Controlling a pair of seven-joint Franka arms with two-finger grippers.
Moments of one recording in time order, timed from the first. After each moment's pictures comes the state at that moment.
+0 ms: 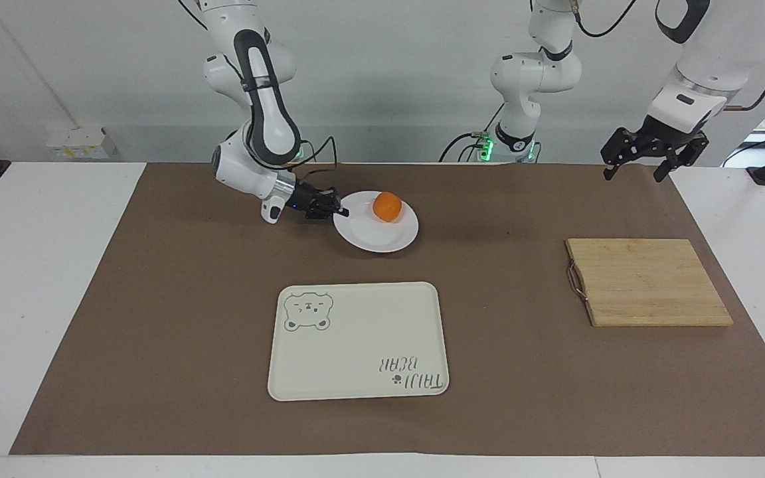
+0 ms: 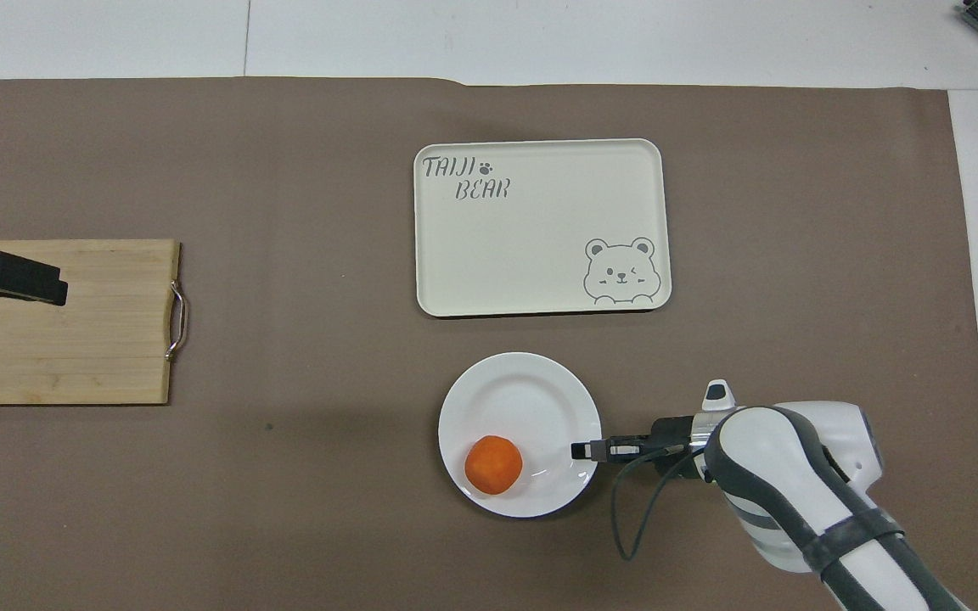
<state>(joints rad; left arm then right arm) -0.03 -0.04 -0.02 -1.58 -0.01 1.54 0.06 0.32 -0.04 -0.05 -2.59 1.26 2.22 -0.68</state>
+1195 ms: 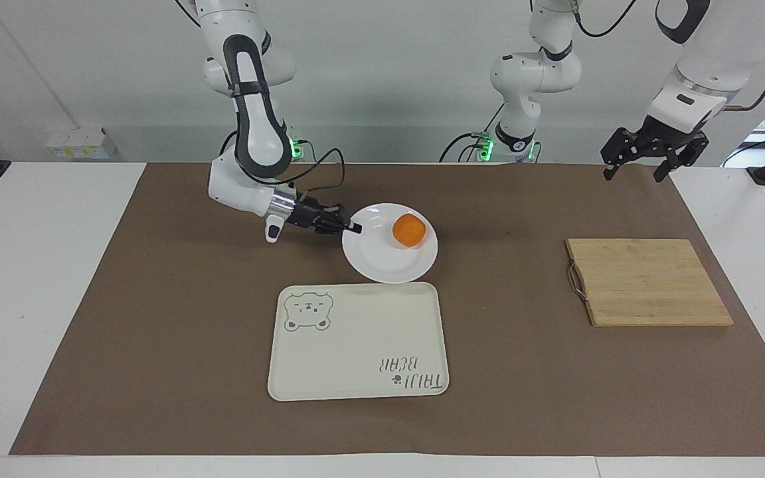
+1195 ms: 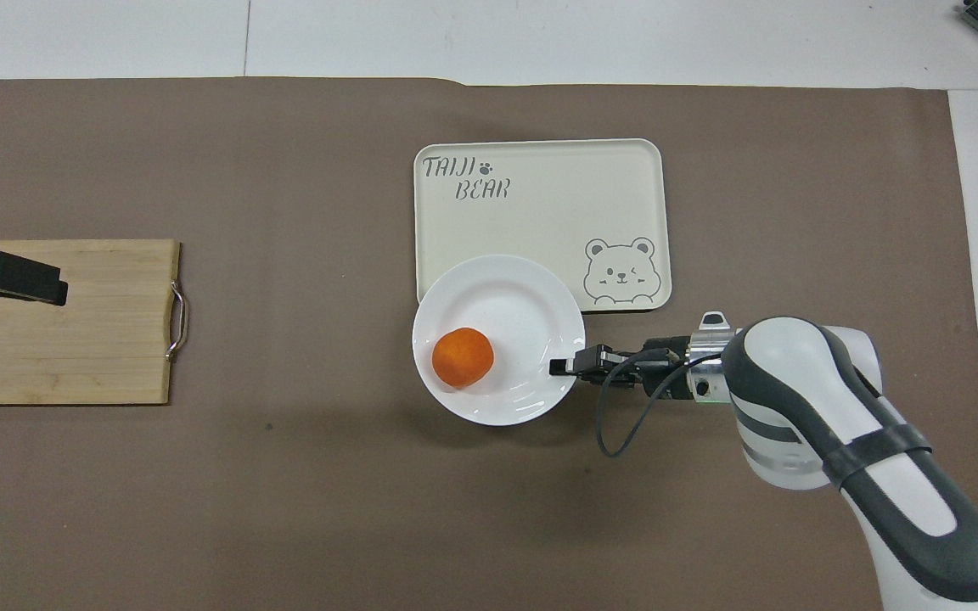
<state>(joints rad) -0.03 -0.04 -0.02 -1.58 -0.01 1.54 0.06 0.28 0.12 -0.06 -2.29 1.37 2.13 -0.51</state>
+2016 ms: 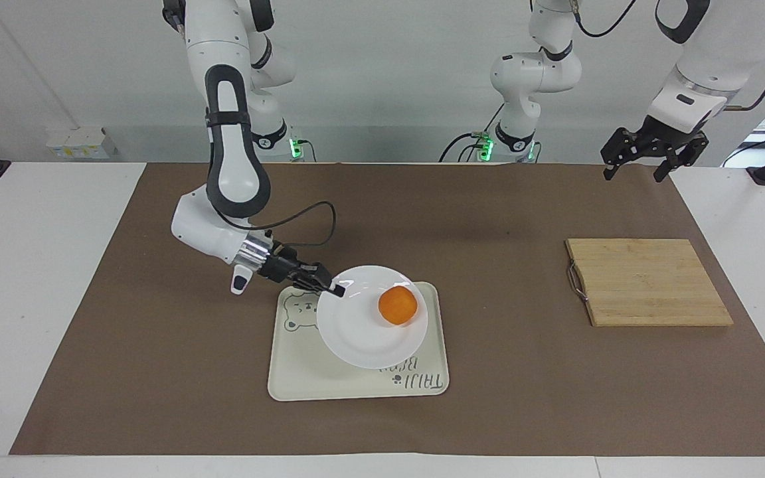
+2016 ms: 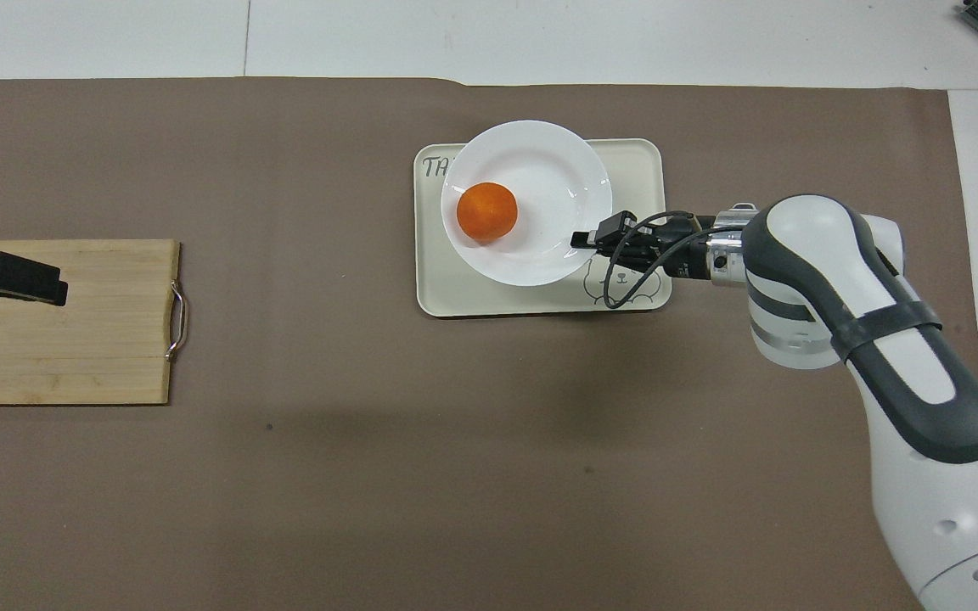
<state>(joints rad) -0.03 -0.04 -0.02 -1.58 -0.01 1.54 0.06 0.20 0.40 -0.06 -1.86 1.33 2.18 -0.35</state>
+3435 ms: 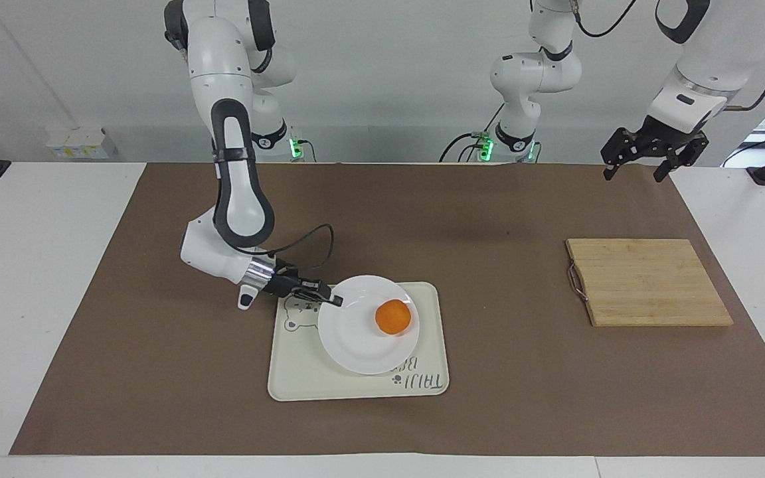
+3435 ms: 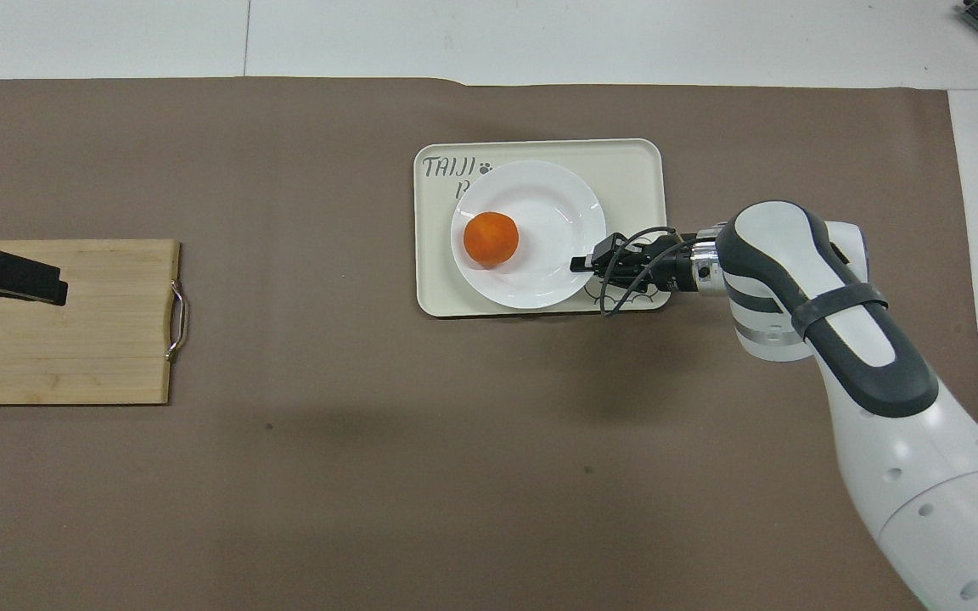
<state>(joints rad) -0.03 -0.04 -0.02 -1.58 -0.01 1.54 0.06 0.19 0.49 -0.06 -1.87 1.29 2.15 -0.37</state>
